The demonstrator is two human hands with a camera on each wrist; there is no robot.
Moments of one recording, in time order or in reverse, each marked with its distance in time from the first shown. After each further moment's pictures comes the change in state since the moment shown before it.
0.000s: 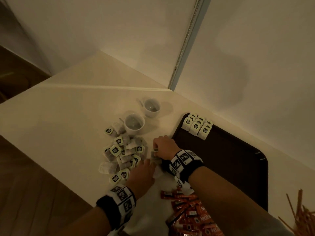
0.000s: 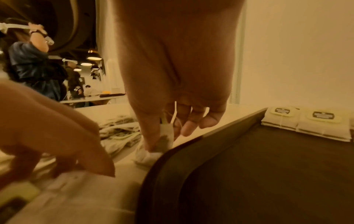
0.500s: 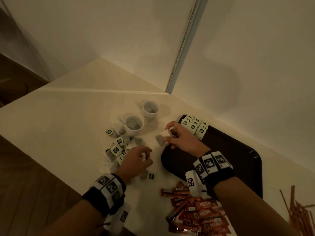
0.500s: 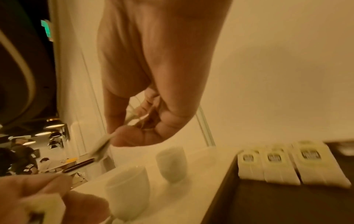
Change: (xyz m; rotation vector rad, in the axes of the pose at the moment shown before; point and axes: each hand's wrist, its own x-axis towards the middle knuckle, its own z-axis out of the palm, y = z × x) left_hand -0.003 -0.029 -0.034 -0.856 0.336 0.107; right_hand -0.073 0.002 -0.070 0.938 0.152 -0.026
